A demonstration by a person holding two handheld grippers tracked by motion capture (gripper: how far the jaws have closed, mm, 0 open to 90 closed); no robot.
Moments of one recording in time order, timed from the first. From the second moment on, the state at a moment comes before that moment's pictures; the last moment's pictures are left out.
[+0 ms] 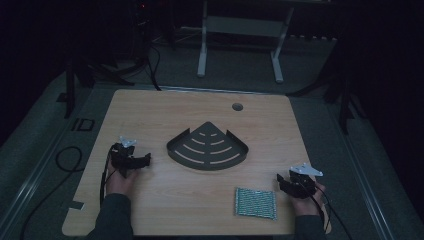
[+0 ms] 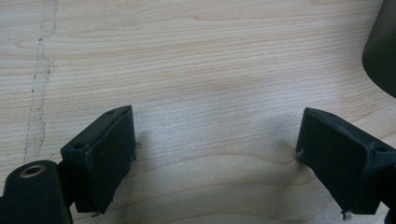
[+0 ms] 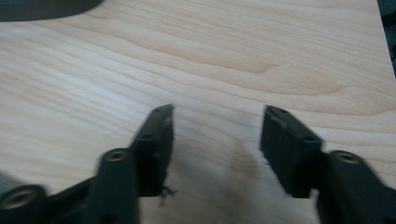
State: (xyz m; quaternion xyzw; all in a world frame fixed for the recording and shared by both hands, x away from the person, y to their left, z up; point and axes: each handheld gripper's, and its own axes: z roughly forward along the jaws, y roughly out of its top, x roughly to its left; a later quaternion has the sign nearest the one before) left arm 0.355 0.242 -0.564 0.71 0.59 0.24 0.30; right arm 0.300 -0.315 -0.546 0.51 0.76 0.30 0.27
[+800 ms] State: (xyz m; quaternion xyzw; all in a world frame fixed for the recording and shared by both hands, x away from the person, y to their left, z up) left arm 0.355 0.242 -0.564 0.71 0.59 0.24 0.30; right arm 0.244 -0.252 -0.517 0.36 0.84 0.34 0.20
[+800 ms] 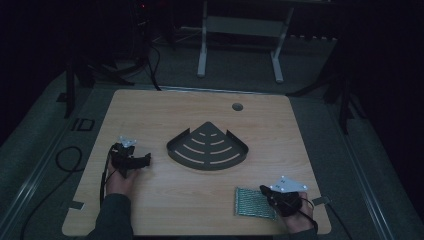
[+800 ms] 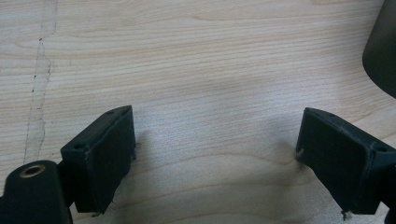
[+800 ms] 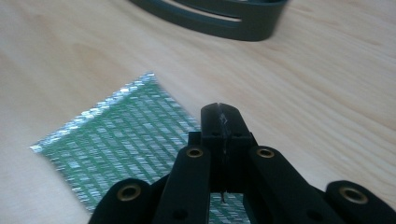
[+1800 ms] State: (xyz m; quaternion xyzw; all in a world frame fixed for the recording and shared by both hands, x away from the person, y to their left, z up) left arm 0.355 0.241 -0.564 0.71 0.59 0.24 0.30; right arm 0.253 -0.227 -0.532 0.32 0.88 0.31 0.17
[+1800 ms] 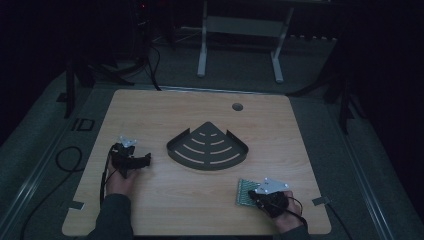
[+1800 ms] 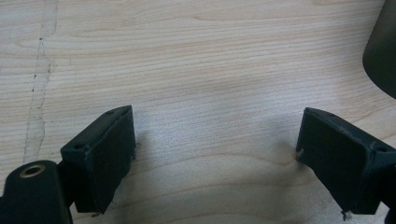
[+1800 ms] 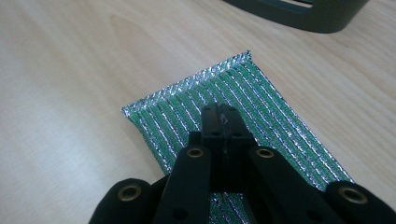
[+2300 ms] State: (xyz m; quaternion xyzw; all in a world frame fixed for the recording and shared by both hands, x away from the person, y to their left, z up) left arm 0.355 0.241 -0.564 0.71 0.59 0.24 0.30; right arm 0.292 -0.219 -0.530 0.35 0.87 0.30 0.18
